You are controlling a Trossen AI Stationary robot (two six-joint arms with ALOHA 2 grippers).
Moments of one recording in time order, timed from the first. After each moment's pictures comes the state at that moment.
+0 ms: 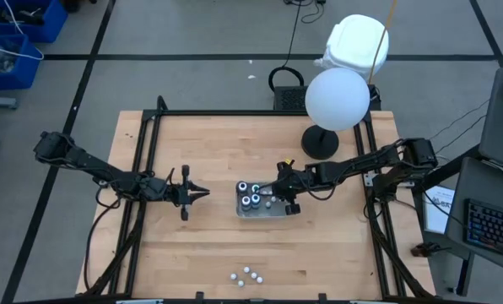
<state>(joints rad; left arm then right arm) -0.32 0.90 0.12 0.50 -0.39 0.36 0.05 1.61 0.88 -0.20 0.07 -0.19</state>
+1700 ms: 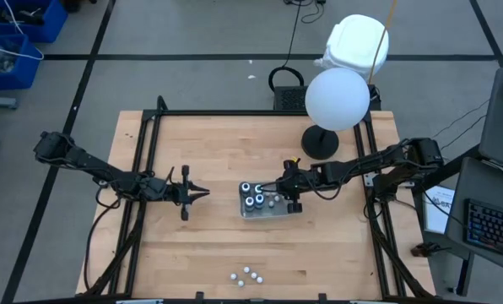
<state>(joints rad) -0.32 0.90 0.12 0.50 -0.39 0.30 0.05 1.55 0.81 -0.17 0.10 -0.09</state>
